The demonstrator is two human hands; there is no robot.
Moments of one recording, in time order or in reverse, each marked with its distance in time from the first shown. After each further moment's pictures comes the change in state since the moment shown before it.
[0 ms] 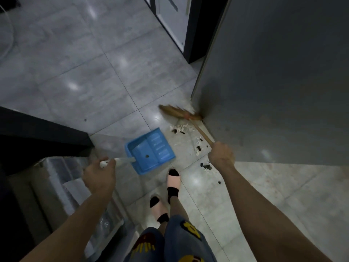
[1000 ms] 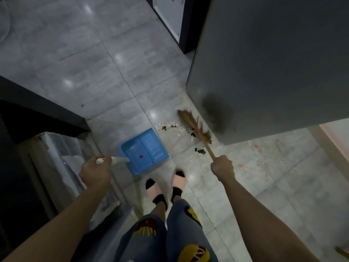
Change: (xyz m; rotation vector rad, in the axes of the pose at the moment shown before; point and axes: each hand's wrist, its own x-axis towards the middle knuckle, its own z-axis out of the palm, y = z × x) left_hand -0.066 -0.089 -0.016 -0.076 -0.001 -0.057; right_hand -0.104 0.101 0.080 0.332 -0.093 0.252
